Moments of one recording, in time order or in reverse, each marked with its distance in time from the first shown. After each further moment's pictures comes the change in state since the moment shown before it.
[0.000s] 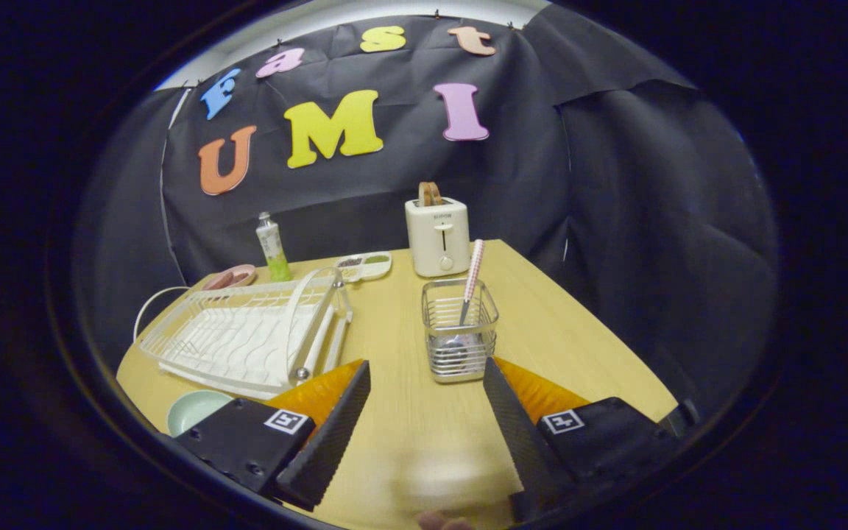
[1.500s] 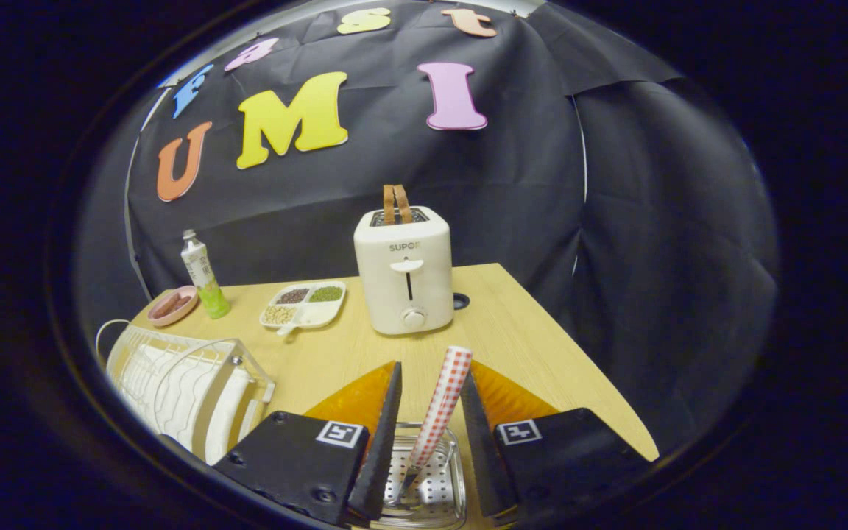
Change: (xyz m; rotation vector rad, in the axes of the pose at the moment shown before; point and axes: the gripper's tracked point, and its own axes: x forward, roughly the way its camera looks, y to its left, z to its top) arm 0.162 -0.038 0.098 -0.008 0.017 -0.035
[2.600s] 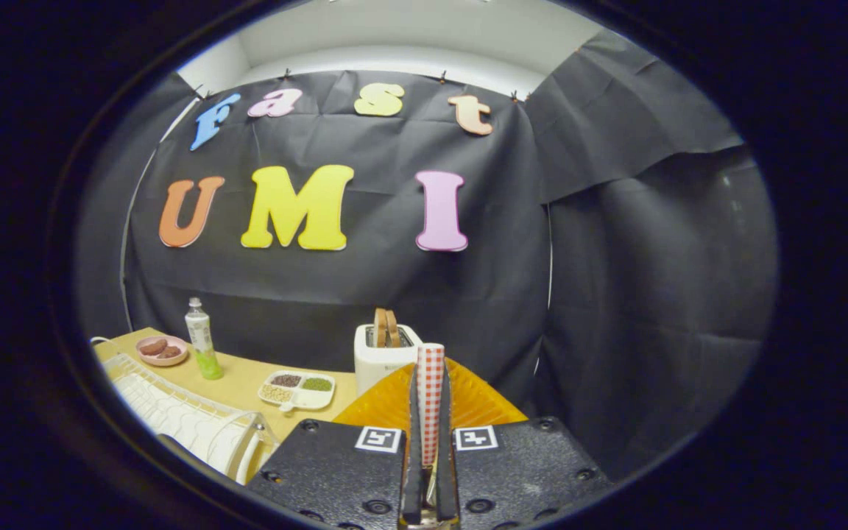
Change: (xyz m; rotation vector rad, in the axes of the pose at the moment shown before) arm -0.105 0.016 0.097 -0.079 -0.470 -0.137
